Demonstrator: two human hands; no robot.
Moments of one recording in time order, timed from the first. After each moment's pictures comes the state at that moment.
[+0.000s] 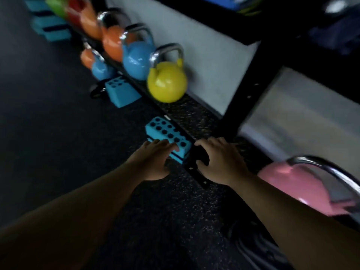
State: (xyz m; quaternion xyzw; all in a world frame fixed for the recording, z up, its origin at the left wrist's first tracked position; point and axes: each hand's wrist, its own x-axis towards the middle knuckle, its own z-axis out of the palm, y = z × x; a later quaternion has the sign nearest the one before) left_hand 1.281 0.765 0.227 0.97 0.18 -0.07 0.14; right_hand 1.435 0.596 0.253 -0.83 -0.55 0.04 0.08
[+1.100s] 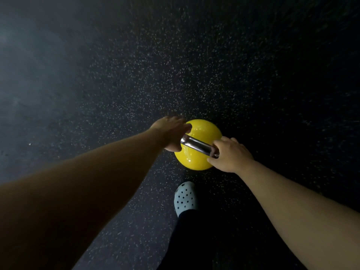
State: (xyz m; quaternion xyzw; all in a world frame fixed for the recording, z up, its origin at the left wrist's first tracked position) left_hand 0.563 0.925 -0.063 0.79 0.47 -0.29 0.26; right_hand 0.780 0.888 -0.086 -0.54 -0.73 0.37 -0.17
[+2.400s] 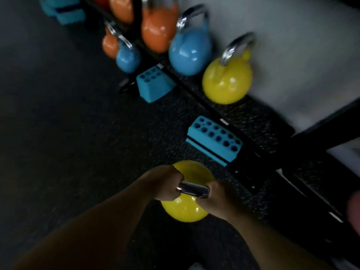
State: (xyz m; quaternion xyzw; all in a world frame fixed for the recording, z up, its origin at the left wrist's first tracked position) left_hand 1.146 0.976 0.155 0.95 0.11 -0.20 0.21; right_hand 1.260 0.802 0.150 -0.85 -0.41 0.28 0.15
